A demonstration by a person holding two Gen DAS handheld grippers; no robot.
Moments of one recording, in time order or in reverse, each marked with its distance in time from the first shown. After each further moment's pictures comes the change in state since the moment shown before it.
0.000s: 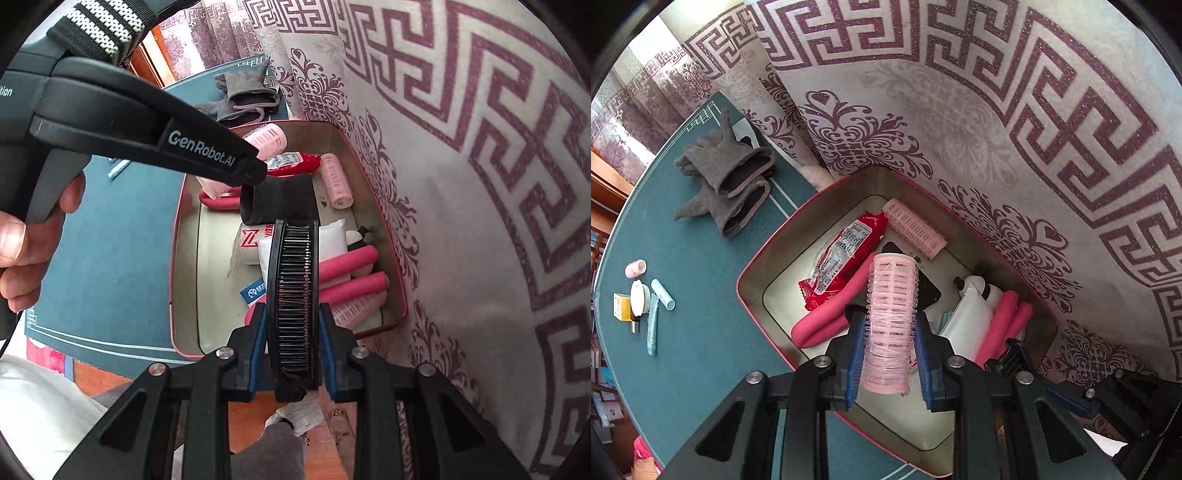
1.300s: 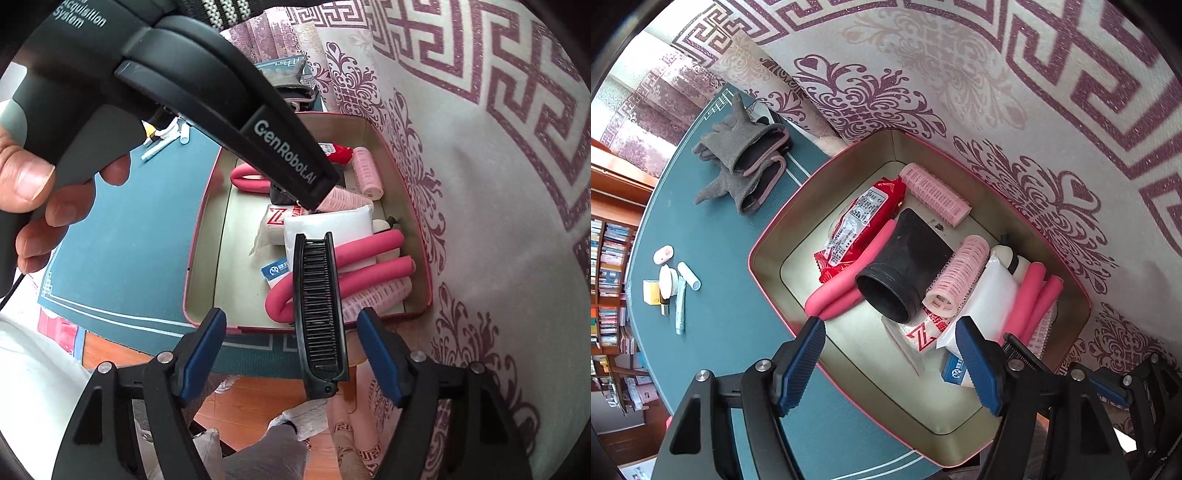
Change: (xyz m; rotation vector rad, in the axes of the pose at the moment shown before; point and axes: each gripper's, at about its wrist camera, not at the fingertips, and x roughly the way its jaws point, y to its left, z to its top) left arm 0.013 -0.018 -0.007 0.015 0.111 0.170; right arm 0.011 0.000 -0.020 -0.101 -0.030 0.102
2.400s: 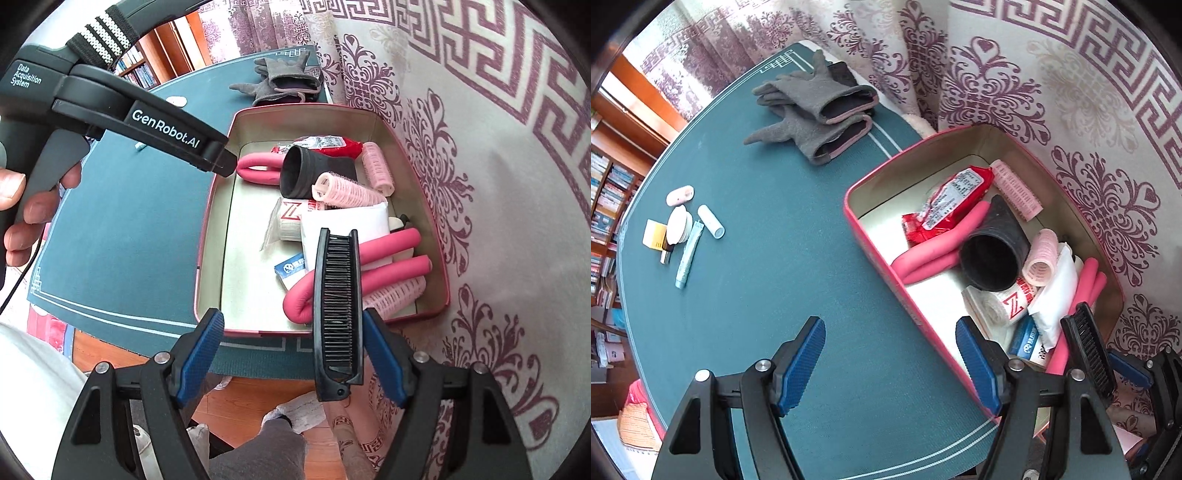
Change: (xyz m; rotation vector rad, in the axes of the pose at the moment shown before) left arm 0.004 0.095 -0.053 -0.202 -0.062 -0.071; right arm 0.014 0.025 0.002 -0.033 0.041 -0.065
